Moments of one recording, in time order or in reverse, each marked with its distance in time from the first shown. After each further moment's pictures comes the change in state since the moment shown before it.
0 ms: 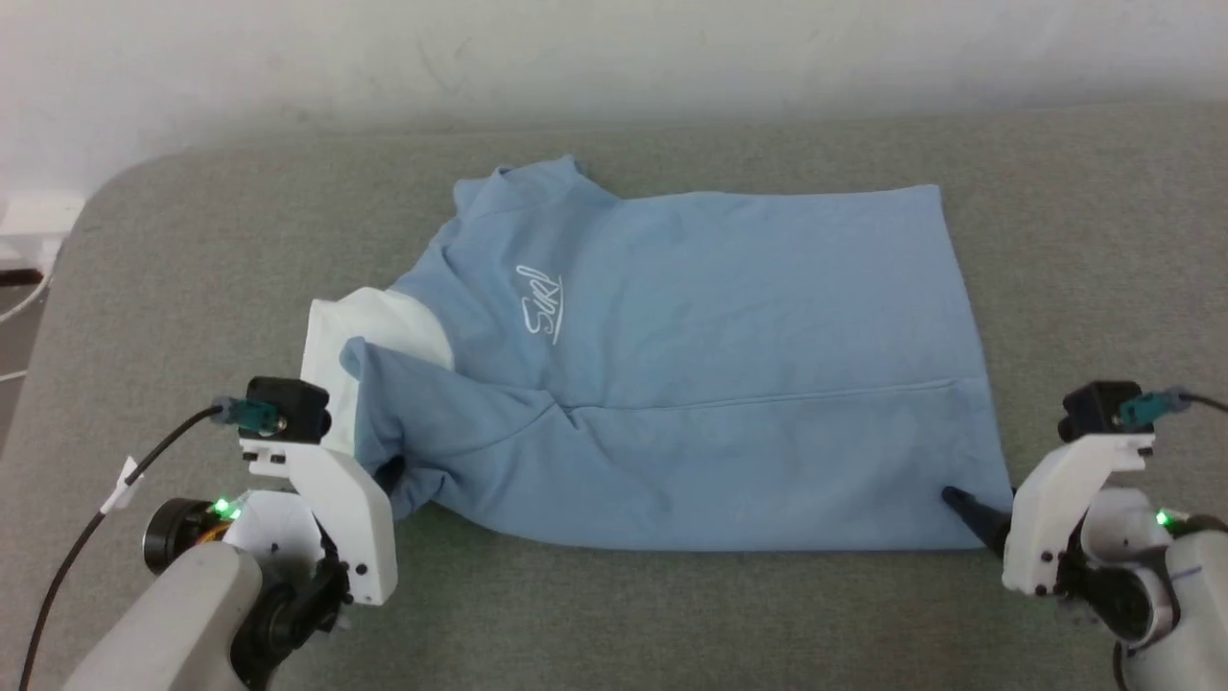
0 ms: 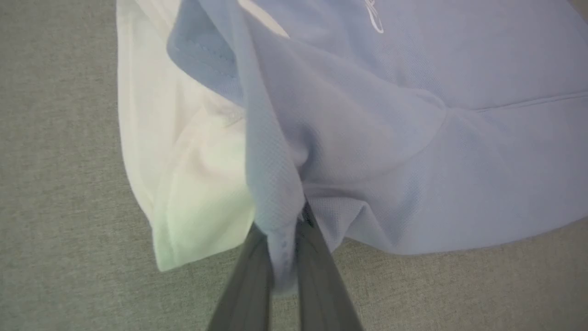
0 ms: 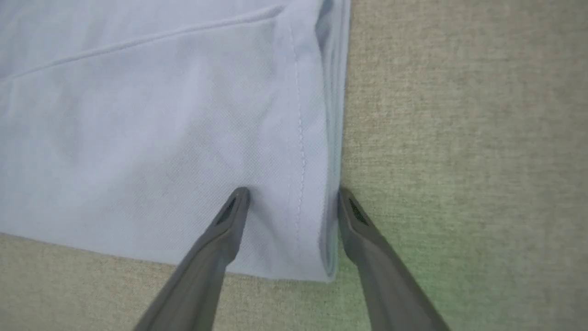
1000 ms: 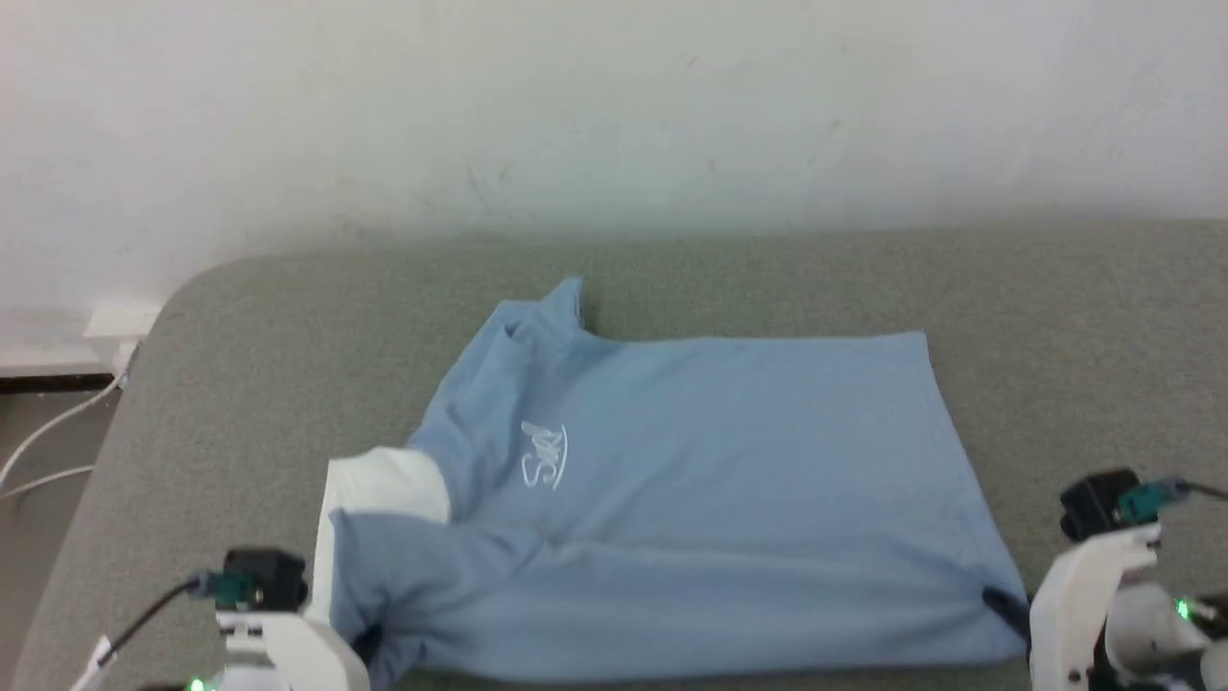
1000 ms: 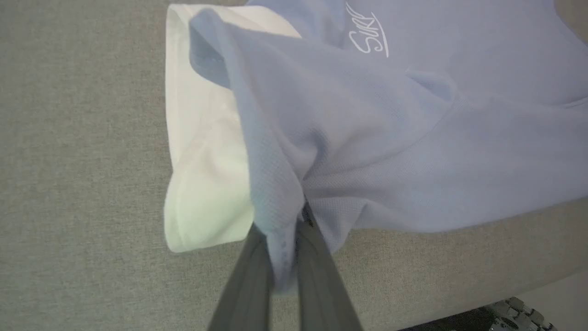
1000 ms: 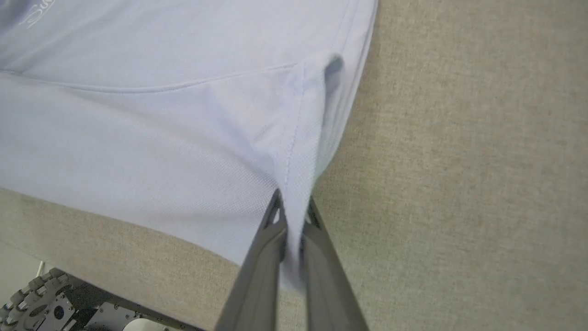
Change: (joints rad) left arm 0.314 0.091 0.025 -0.208 -0.041 0.120 -0.036; right arm 0.193 -0.120 0.068 -0.244 0.030 0.000 0.094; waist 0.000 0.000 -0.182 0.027
